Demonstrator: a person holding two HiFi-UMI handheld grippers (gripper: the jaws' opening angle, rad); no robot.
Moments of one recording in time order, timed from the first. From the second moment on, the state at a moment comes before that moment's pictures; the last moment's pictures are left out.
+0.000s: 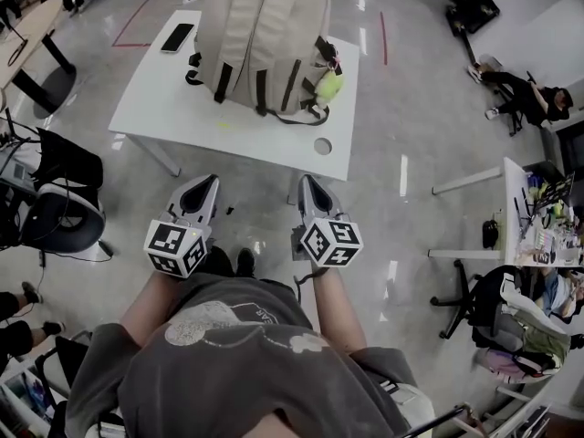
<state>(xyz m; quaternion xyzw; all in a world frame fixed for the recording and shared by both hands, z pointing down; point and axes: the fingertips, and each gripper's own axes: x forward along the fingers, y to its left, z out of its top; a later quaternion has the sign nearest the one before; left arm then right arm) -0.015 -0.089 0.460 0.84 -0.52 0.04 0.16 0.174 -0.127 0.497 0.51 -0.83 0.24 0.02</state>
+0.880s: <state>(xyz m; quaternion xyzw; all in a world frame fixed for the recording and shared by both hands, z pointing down) -0.059 -0.225 0.456 0.87 -0.46 0.02 0.17 0.129 -0.253 0.482 0.57 -0.80 0.21 0.04</state>
